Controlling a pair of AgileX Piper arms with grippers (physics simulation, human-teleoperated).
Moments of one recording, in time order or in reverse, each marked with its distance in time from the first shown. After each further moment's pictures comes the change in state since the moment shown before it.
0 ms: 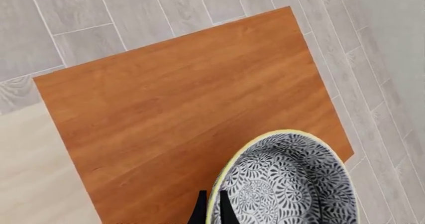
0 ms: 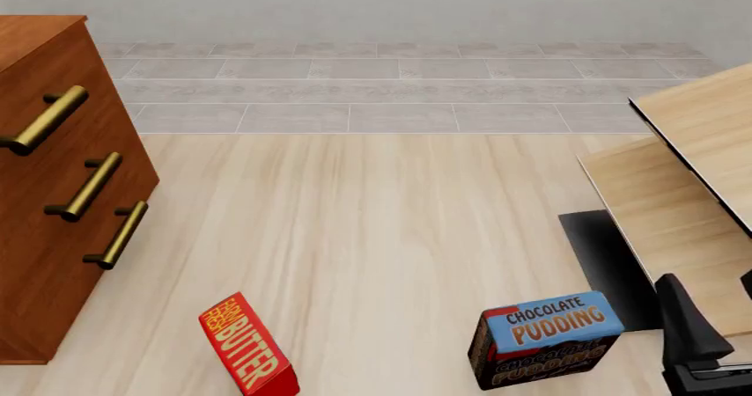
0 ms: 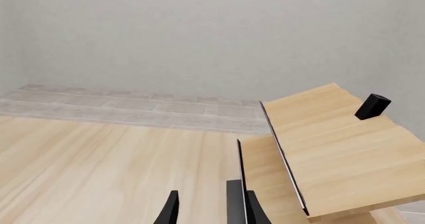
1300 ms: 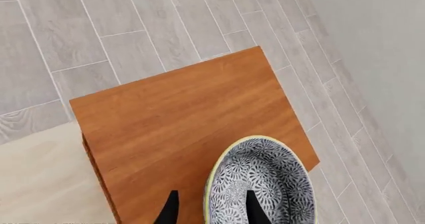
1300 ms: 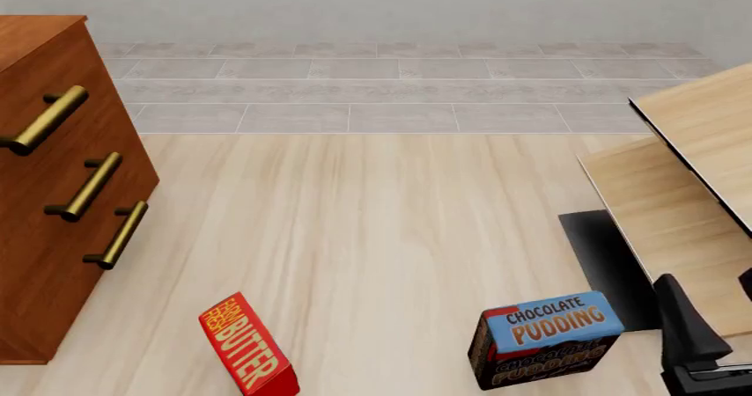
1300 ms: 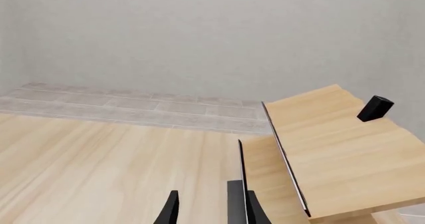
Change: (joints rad) left arm 0.043 -0.033 -0.175 0.059 0.025; right arm 0.010 0.000 -0.001 0.001 -0.008
